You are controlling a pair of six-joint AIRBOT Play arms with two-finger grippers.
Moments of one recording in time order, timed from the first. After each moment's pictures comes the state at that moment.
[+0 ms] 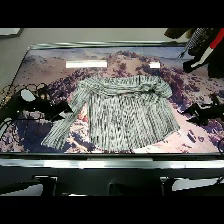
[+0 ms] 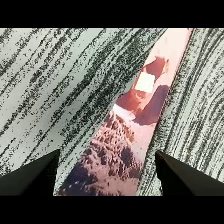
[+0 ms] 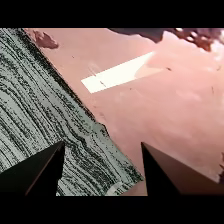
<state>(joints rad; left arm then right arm) 0.00 -1.40 1.10 1.14 -1.13 -1.76 -0.64 -1.68 1.29 -1.00 1.34 1.33</state>
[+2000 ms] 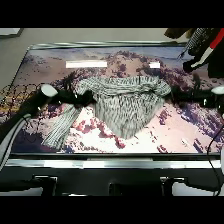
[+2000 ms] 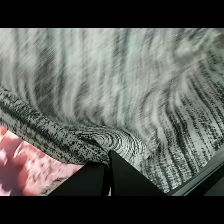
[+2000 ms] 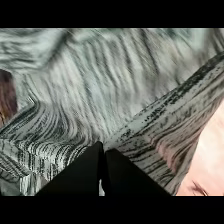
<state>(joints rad) -0.26 -1.49 1.33 0.72 -0.93 -1.60 -0.31 -1.45 1.30 -0.63 1.20 1.33</state>
